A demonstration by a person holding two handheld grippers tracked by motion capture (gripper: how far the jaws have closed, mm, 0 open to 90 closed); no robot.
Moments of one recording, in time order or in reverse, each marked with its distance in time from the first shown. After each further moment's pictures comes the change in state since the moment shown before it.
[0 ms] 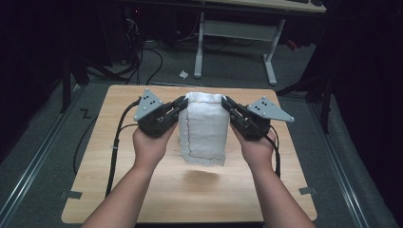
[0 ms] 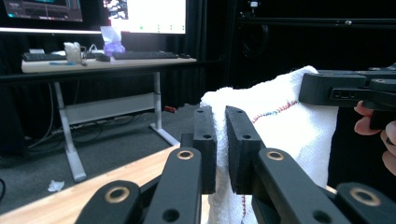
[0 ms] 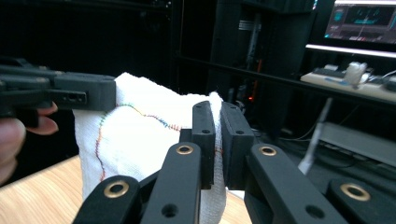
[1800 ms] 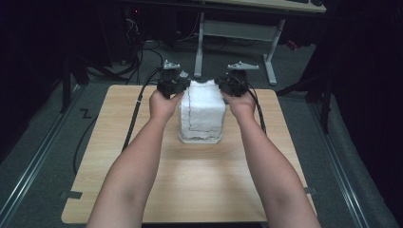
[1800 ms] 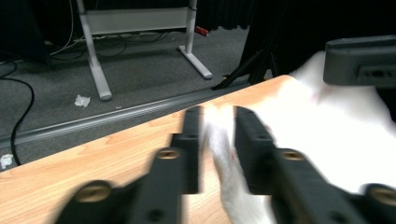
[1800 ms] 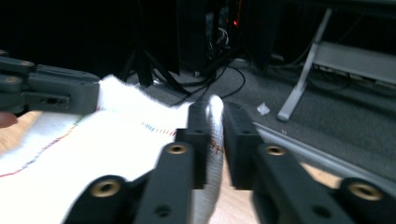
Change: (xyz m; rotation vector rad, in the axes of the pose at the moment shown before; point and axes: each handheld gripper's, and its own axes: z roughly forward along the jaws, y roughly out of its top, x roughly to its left) left arm 0.116 -0.028 0.152 0.360 0.122 -0.131; right arm -0.109 -0.035 0.164 0.324 -0.071 0.114
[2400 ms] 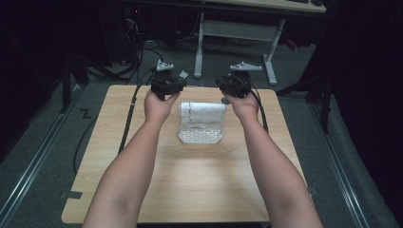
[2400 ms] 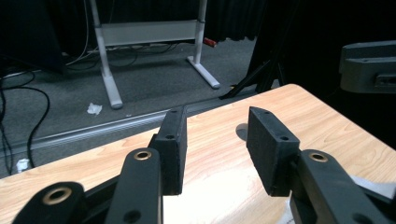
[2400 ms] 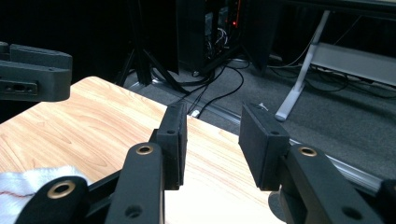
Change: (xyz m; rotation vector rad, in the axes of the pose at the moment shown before) left arm 0.003 -0.003 -0.022 -0.046 0.037 0.007; right arm 0.001 0.000 -0.013 -0.012 -0.014 -0.032
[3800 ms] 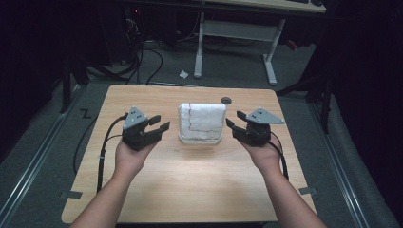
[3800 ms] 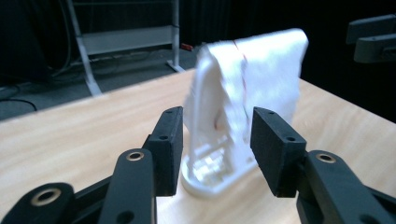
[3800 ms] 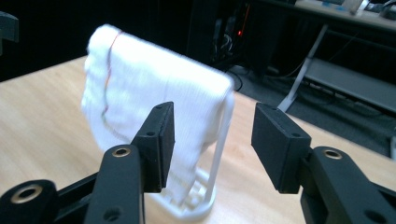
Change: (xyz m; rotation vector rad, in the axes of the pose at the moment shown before) left arm -0.036 -0.108 -0.140 -0.054 -0.095 0.077; right arm 0.054 -0.087 -0.128 -0.043 -0.002 -0.134
